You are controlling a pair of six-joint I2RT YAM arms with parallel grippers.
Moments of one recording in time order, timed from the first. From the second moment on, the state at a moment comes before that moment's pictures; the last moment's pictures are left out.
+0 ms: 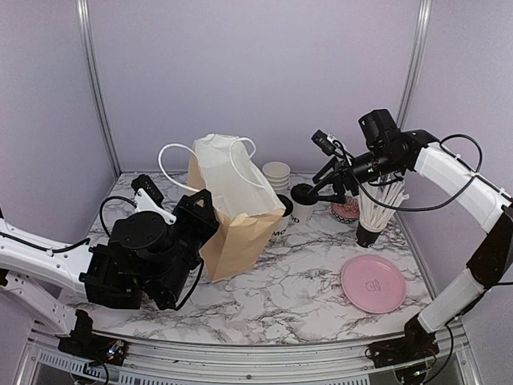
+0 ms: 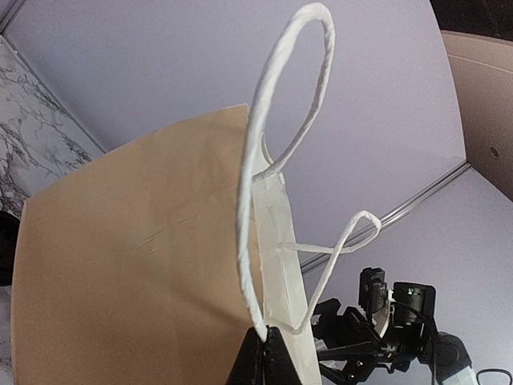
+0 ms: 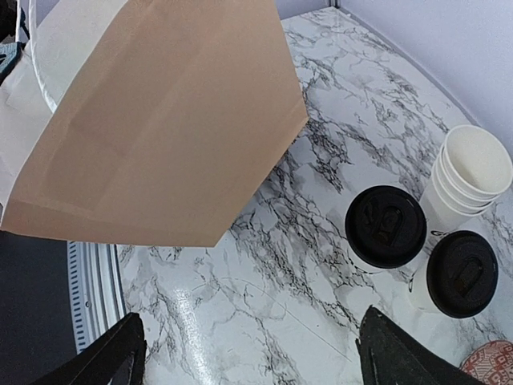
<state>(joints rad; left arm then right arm) -1.49 1.33 0.98 0.43 -1.28 -0.93 0.41 1.51 1.53 -0.90 -0.77 -0.43</state>
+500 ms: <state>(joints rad) -1.47 1.41 0.97 0.43 -1.21 -1.09 0.42 1.52 1.56 -0.92 -0.77 -0.43</state>
